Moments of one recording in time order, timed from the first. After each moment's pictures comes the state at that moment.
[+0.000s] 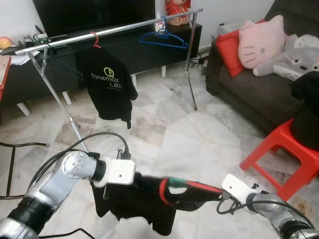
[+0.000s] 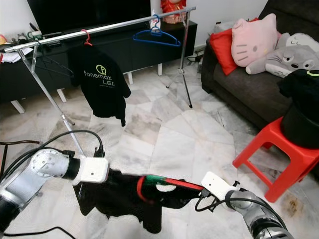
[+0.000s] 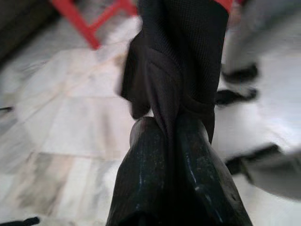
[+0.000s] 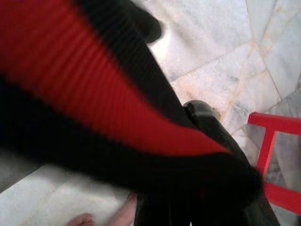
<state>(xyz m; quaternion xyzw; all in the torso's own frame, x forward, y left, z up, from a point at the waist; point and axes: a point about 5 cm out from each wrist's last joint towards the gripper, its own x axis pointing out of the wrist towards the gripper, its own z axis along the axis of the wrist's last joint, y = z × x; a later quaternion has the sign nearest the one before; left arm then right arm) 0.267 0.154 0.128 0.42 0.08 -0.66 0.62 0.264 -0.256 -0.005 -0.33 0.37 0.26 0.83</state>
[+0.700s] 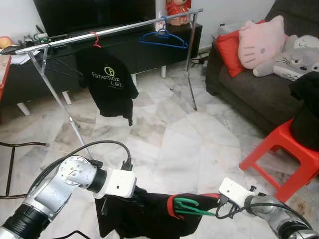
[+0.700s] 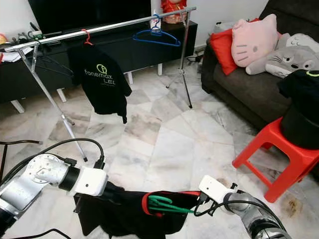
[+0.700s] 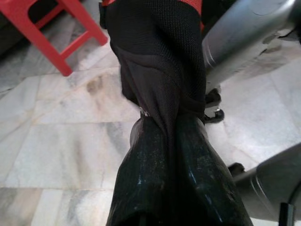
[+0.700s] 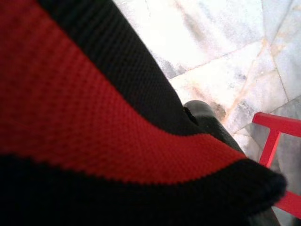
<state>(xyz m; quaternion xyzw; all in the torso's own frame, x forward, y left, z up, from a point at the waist) 0.250 0.145 0.131 0.36 0.08 -0.72 0.59 0.258 -0.251 -0.012 -0.35 0.39 0.28 0.80</state>
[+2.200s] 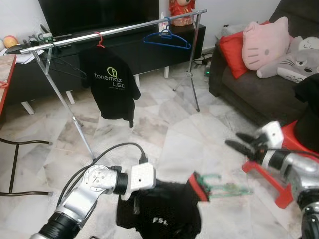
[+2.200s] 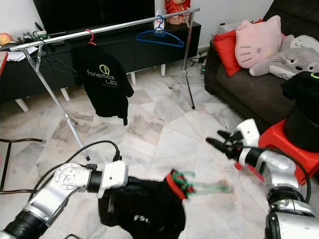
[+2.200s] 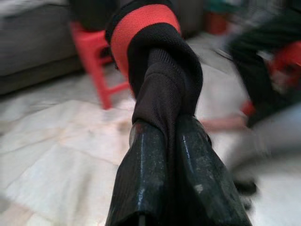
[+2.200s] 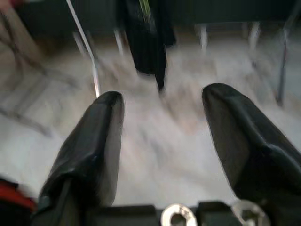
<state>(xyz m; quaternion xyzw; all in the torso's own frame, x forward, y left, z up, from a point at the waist) 0.267 0.094 0.105 0.19 0.01 -0.62 0.76 0.328 -0.281 0.126 0.02 0.07 0.30 0.95</state>
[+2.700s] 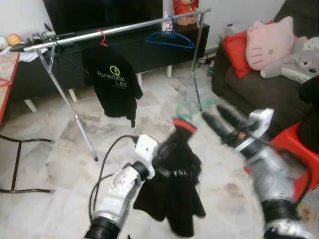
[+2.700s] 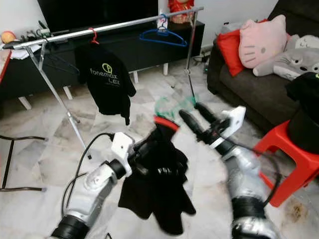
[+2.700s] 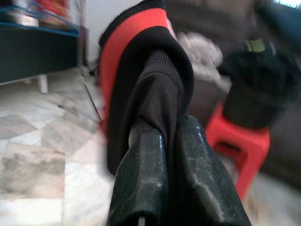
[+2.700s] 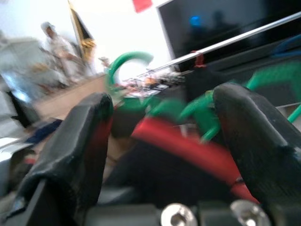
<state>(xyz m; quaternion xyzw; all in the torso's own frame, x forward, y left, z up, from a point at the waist) 0.300 0.054 0.109 -0.10 -0.05 -0.28 0.95 0.313 -0.167 0.134 0.22 -0.09 0.37 0.90</state>
